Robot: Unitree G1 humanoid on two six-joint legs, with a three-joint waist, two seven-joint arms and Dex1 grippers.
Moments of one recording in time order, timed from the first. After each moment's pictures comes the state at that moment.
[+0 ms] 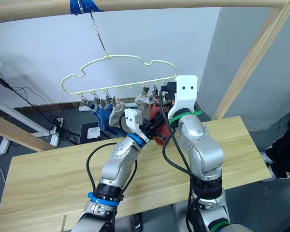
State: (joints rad) left arm -0.42 -0.03 -0.10 0.16 -0.28 0.08 -0.47; right arm -0.60 0.13 0.06 -0.43 0.17 0.89 -0.09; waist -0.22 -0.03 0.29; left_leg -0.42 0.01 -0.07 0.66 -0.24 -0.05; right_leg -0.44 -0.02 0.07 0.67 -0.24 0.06
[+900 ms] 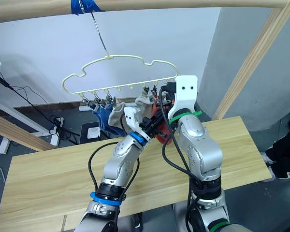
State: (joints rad) left arm -0.43 -0.06 -0.08 0.13 -0.31 0.10 -0.47; right arm -0.60 0.13 0.07 -0.43 0.14 0.88 -0.10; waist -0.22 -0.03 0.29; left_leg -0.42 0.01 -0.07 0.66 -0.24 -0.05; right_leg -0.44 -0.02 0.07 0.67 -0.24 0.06
